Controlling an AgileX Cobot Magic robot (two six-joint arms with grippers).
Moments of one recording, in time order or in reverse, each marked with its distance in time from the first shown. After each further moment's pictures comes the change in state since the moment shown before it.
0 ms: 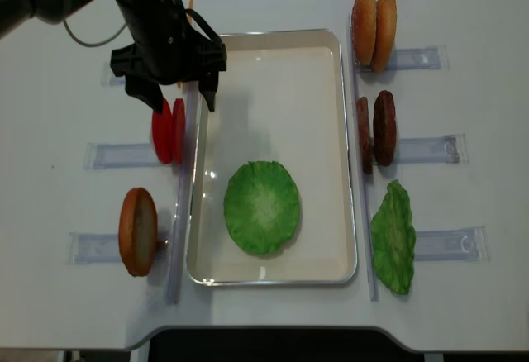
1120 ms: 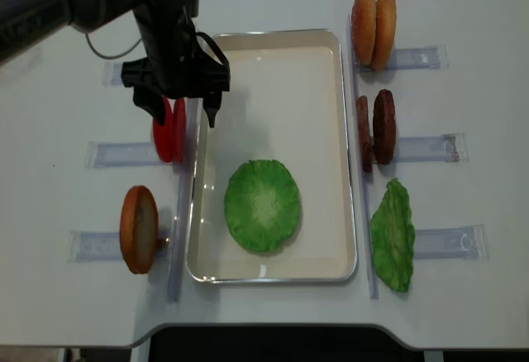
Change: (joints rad) left arm 0.000 0.101 -0.001 0.051 -0.019 0.008; right arm 0.000 0.000 0.000 0.000 0.000 0.000
